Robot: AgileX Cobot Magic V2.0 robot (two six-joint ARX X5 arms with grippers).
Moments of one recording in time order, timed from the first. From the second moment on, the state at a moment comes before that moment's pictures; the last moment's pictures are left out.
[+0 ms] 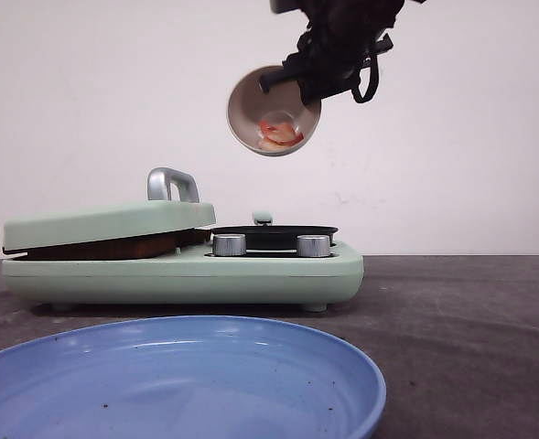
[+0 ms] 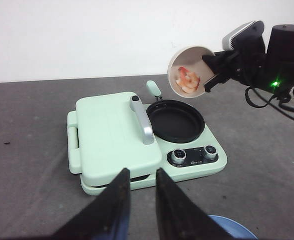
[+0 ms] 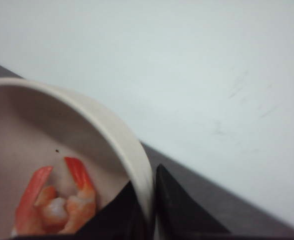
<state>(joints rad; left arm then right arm) -0.44 0.55 1.31 -1.06 -0.05 -0.15 0.53 1.82 1.41 0.28 0.31 -0.32</state>
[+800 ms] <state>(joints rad) -0.44 0.55 1.31 -1.06 -0.05 -0.14 0.55 1.84 1.41 0.55 0.31 -0.84</state>
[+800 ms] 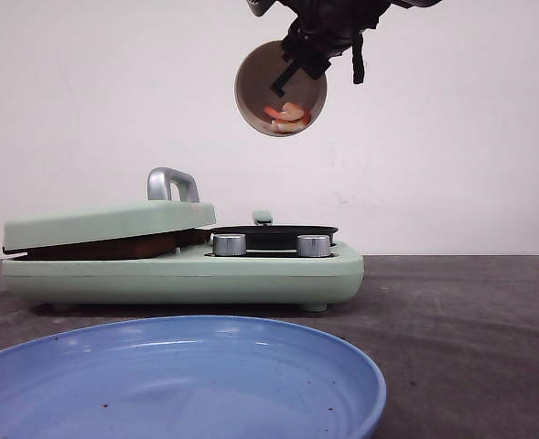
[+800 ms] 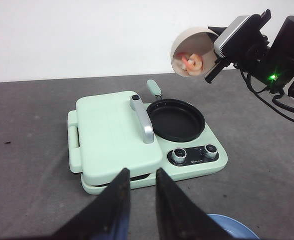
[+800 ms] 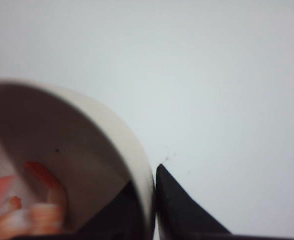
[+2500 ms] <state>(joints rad) -0.44 0.55 1.31 -0.96 -0.05 -0.14 -0.01 1.79 1.29 -0.75 -0.21 0.23</state>
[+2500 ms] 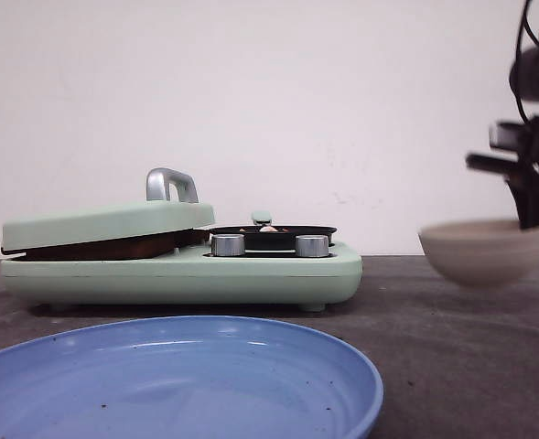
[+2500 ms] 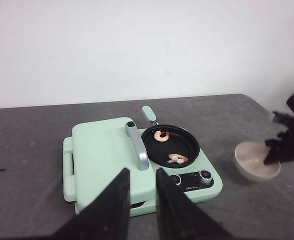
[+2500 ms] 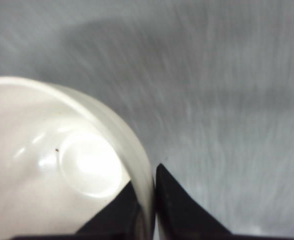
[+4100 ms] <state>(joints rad) -0.44 0.54 1.21 -1.01 -0.15 -0.15 0.14 0.44 0.72 -0.11 -0.05 0.15</state>
